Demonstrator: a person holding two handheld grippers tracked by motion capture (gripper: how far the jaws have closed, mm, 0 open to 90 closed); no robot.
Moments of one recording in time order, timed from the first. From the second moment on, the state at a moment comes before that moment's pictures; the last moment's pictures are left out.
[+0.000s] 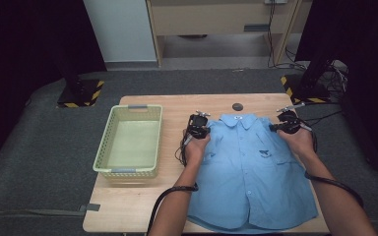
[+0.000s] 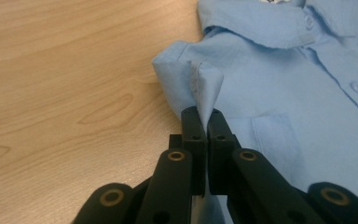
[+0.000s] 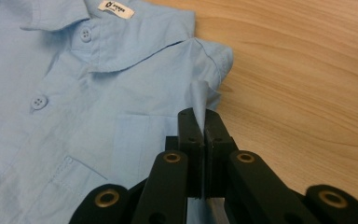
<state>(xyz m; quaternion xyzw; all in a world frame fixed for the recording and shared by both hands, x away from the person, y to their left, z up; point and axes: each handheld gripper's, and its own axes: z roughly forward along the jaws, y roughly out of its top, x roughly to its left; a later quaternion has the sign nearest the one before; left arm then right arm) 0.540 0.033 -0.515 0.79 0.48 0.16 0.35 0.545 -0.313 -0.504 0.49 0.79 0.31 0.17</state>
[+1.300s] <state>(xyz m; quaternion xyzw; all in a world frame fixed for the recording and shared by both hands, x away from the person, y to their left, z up) 0.535 0.057 -0.451 0.78 0.47 0.21 0.37 0.544 -0.319 -0.451 0.50 0.78 0.33 0.20</state>
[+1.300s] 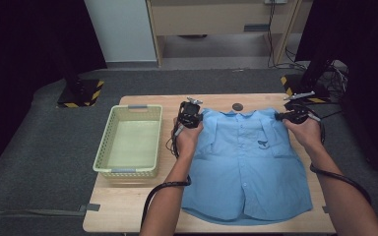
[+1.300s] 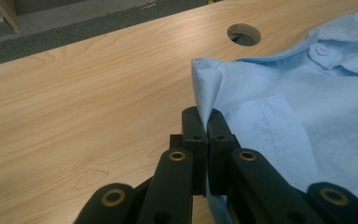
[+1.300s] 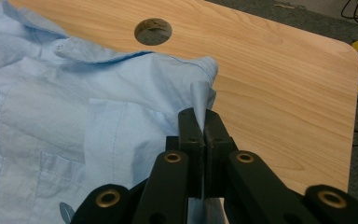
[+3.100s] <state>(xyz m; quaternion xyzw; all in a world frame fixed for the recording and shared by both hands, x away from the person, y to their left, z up) 0.451 0.055 -0.445 0.78 0.44 0.25 0.37 0.462 -0.321 -0.446 0.45 0.78 0.37 0.21</state>
